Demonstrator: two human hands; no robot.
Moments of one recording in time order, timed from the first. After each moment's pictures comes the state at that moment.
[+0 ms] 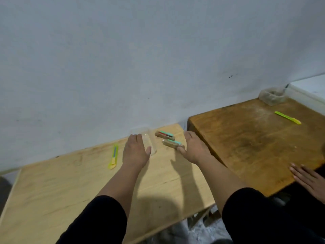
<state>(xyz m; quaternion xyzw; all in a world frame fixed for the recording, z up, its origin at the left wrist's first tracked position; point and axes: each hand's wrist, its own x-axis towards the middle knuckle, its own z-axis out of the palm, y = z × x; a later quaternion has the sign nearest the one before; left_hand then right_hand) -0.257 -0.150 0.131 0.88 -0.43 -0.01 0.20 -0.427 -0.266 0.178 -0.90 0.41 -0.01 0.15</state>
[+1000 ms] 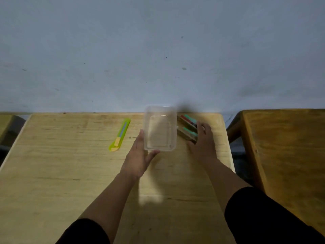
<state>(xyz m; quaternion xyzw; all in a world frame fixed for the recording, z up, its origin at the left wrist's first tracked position) -0.223 -0.180 0.020 0.90 -0.23 -0.17 0.32 -0.307 -0.383 0.010 -0.87 0.37 -0.03 0.32</state>
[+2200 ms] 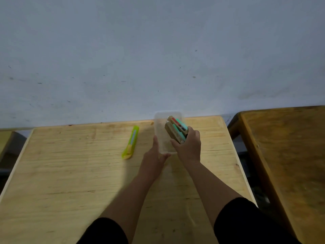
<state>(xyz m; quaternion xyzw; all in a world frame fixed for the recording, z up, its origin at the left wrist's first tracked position) -0.210 -0.172 0.021 0.87 -0.24 -0.25 0.34 -0.263 -0.284 0.051 -0.80 0.44 -0.16 0.39</state>
